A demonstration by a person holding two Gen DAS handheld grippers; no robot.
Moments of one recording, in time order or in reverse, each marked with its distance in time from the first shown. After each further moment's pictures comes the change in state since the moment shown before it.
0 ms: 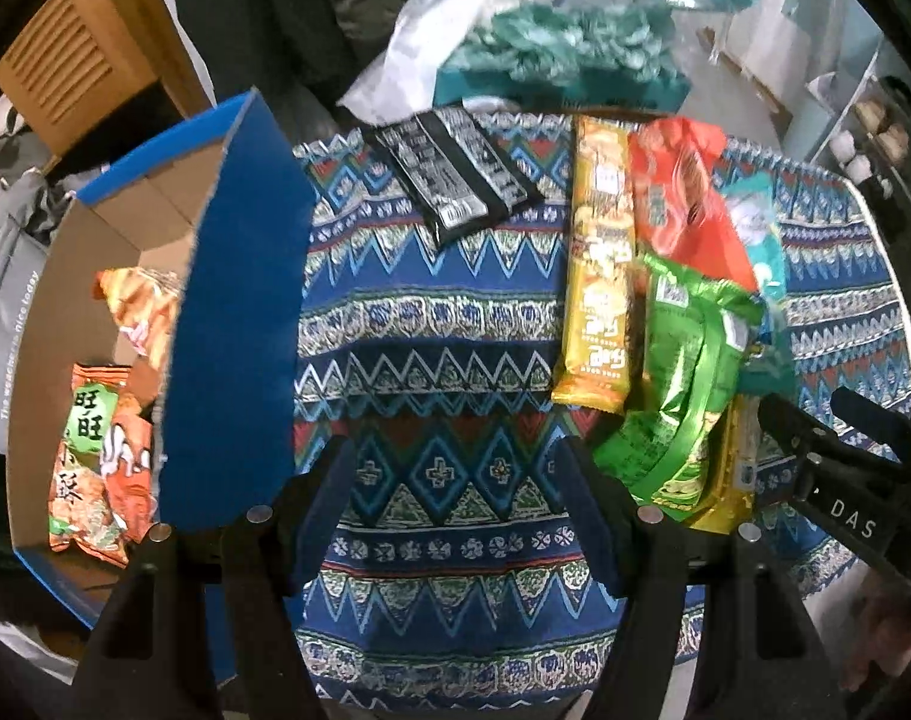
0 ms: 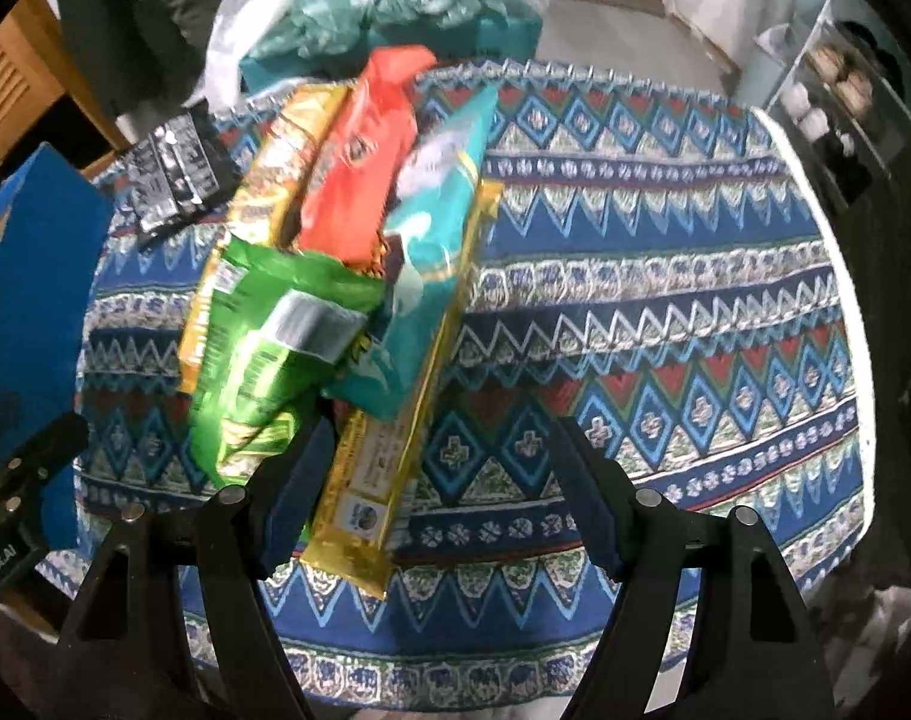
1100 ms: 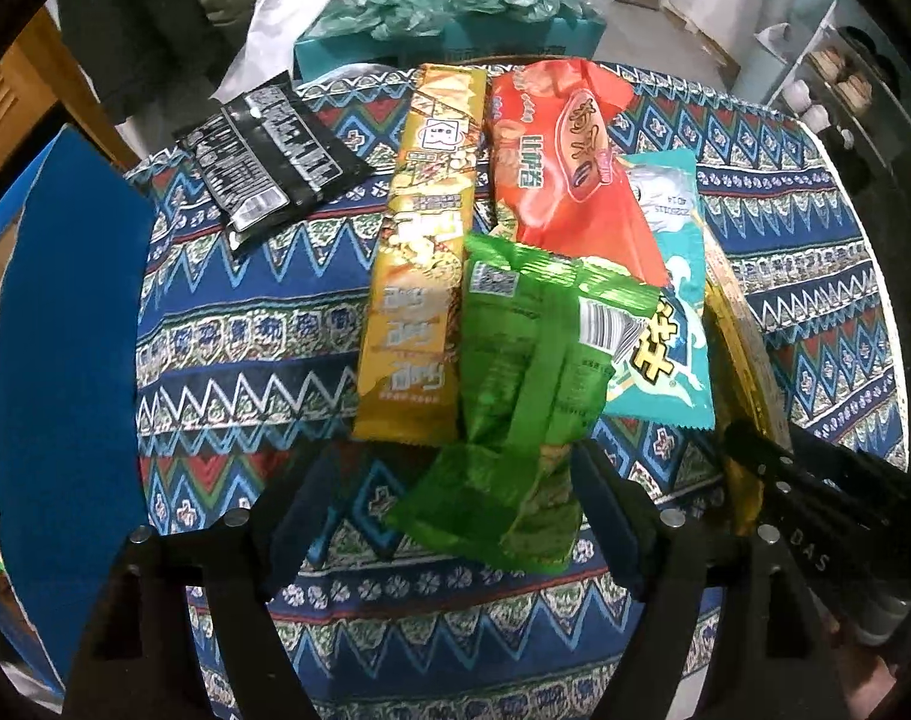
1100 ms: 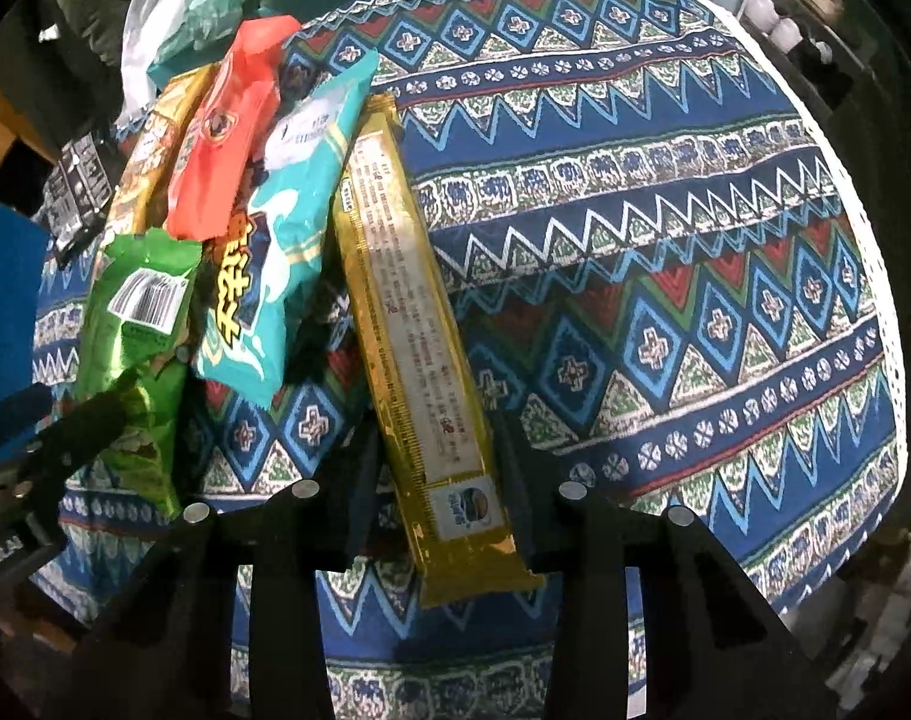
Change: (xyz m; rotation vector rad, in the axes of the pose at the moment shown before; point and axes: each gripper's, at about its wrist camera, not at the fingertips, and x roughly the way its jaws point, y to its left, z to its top) left arm 0.039 -0.086 0.019 0.094 0.072 -0.101; right arm 0.018 -0.105 -0.037 0.136 0.066 0.034
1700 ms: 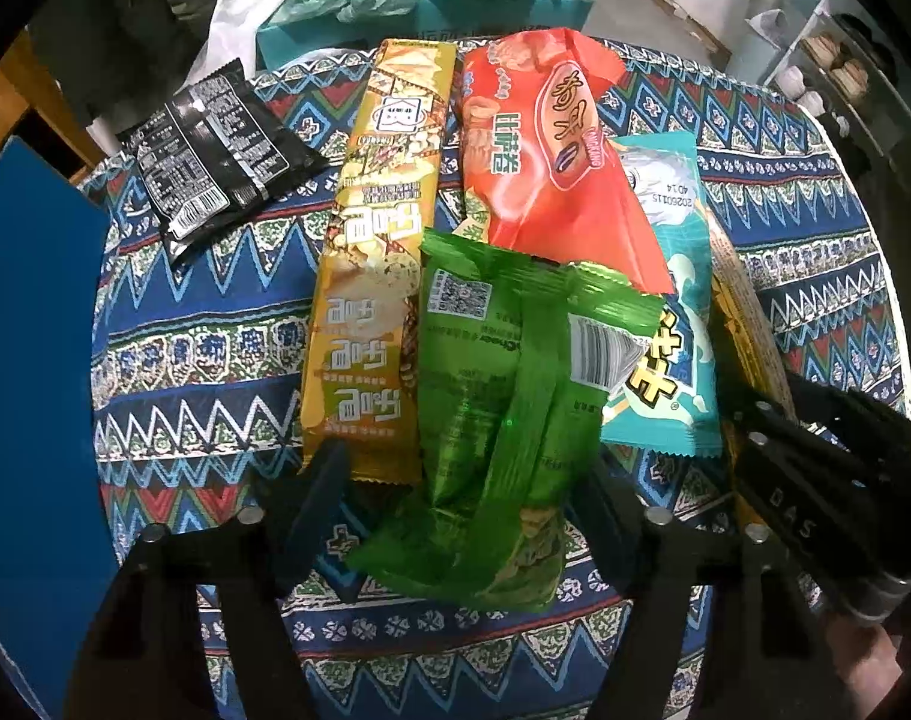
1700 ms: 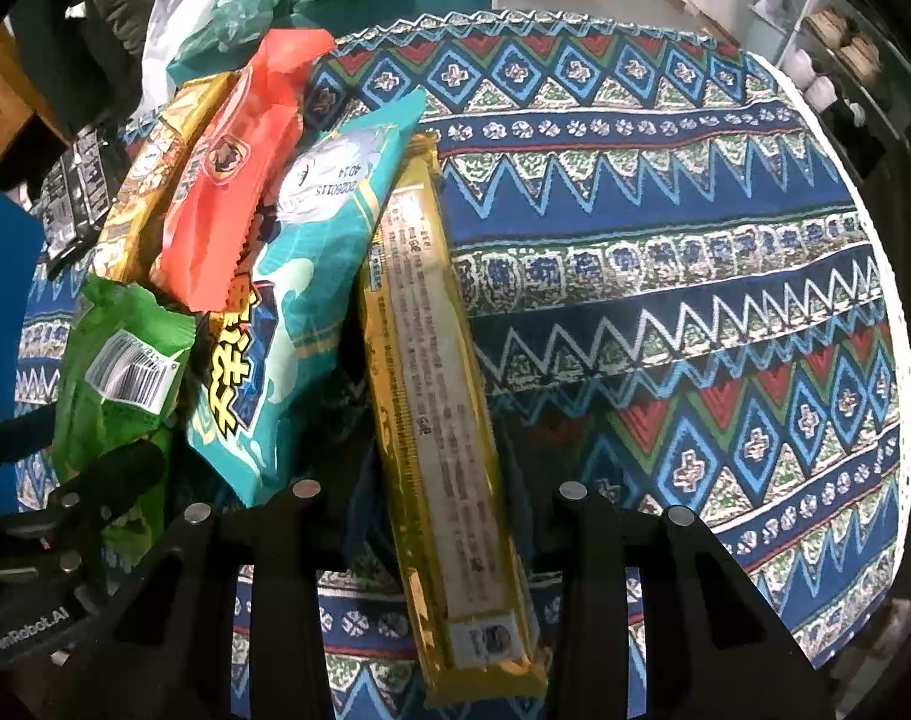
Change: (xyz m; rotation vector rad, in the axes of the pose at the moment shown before) left arm 0.029 -0.014 0.013 0.017 0.021 -0.039; right arm 0.040 0.051 0.052 -0.103 -0.060 -0.008
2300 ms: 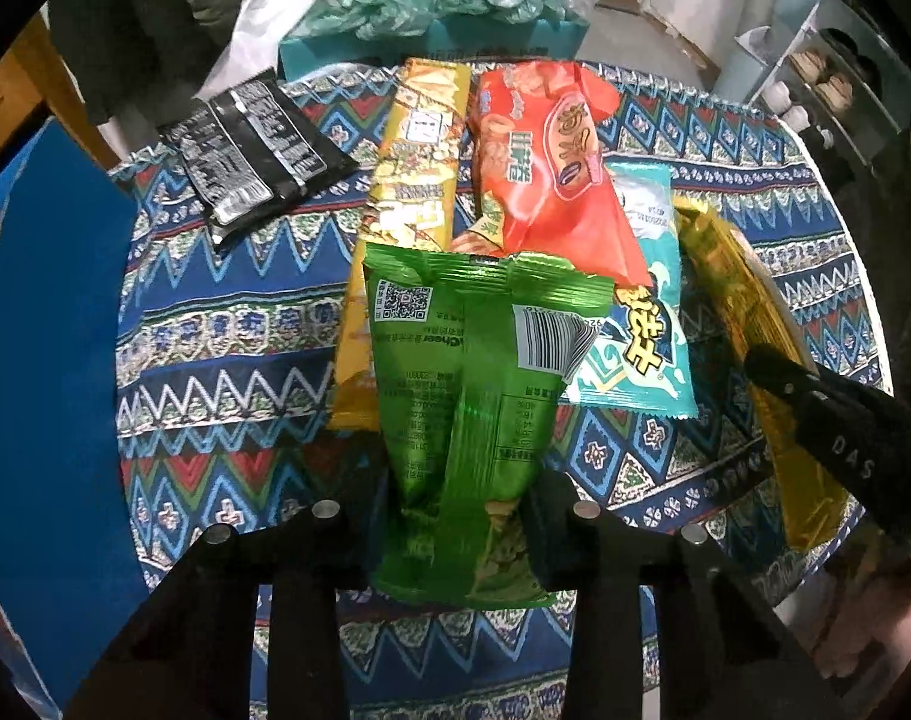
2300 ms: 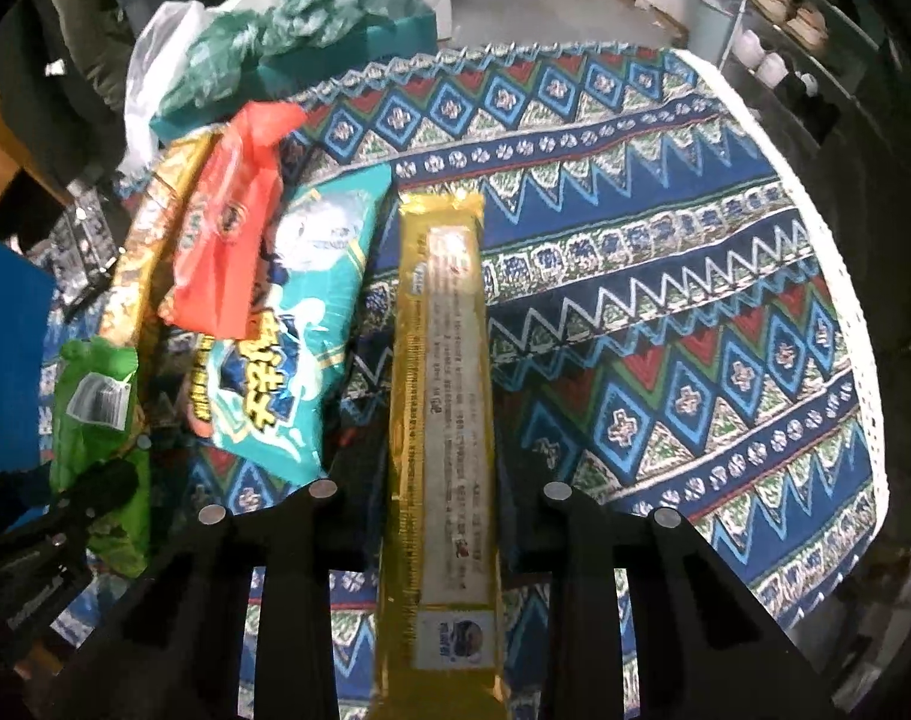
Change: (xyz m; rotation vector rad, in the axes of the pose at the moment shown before) left arm -0.031 0.020 -0.022 -0.004 -0.047 -0.024; right arm -0.043 -0.017 -0.017 0.106 -0.061 -0.021
